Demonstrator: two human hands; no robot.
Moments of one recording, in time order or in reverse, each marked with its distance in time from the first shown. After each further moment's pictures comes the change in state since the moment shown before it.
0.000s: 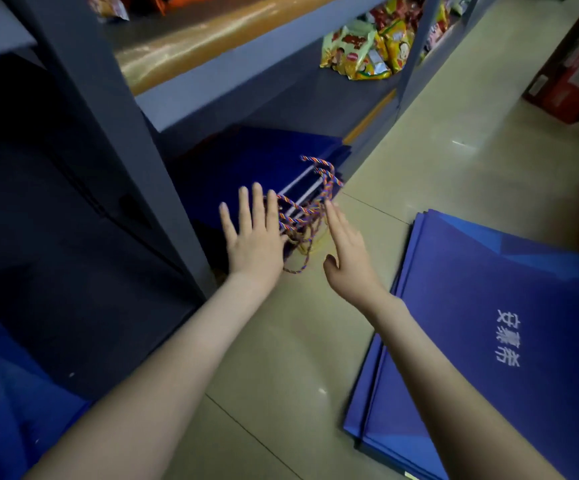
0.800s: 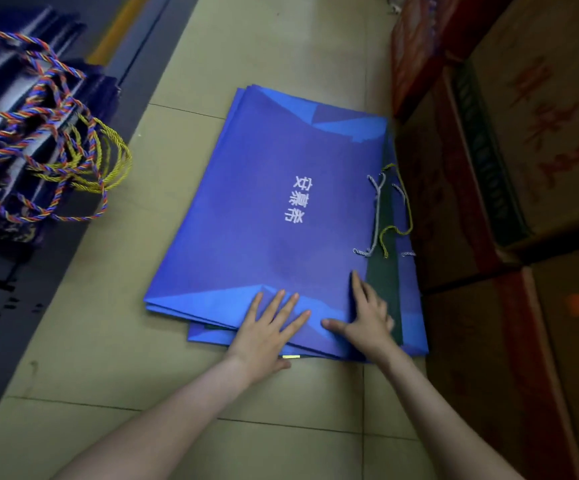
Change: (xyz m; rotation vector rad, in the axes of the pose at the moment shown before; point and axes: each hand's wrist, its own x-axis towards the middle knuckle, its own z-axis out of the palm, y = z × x) left_hand -0.211 0.197 0.122 0.040 -0.433 1.079; right_hand -0.324 0.148 -0.040 -0.131 -0.005 1.133
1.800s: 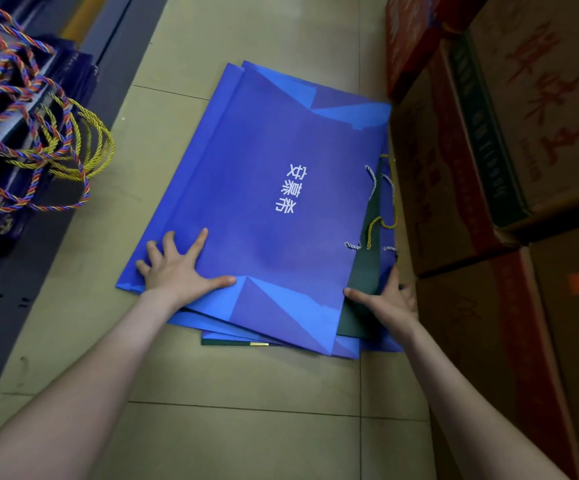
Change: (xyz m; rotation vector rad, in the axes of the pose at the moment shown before) left_hand 0.001 -0.128 0.001 -0.501 -0.102 -0.732; right_hand 0.009 0.019 -0.028 0.281 0.060 0.372
